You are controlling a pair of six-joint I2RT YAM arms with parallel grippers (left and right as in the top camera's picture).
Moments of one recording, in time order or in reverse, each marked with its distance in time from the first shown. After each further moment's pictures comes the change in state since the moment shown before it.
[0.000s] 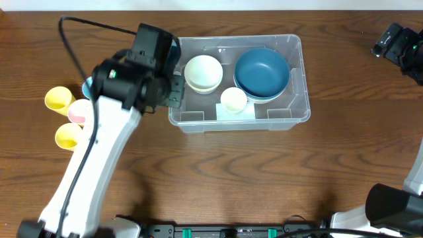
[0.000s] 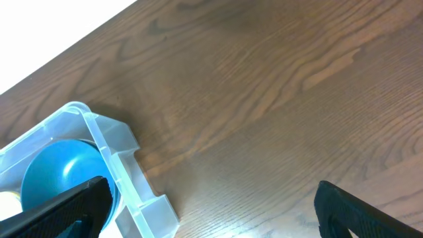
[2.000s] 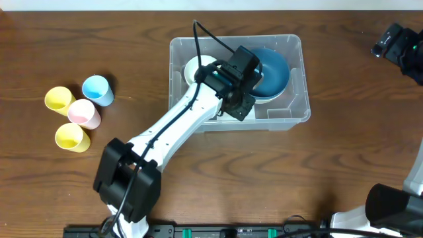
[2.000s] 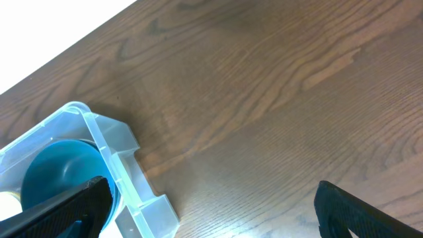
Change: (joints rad) left arm -0.313 0.400 -0.023 0.293 0.121 0.082; right arm 0.000 0.000 0.000 0.000 0.000 0.000
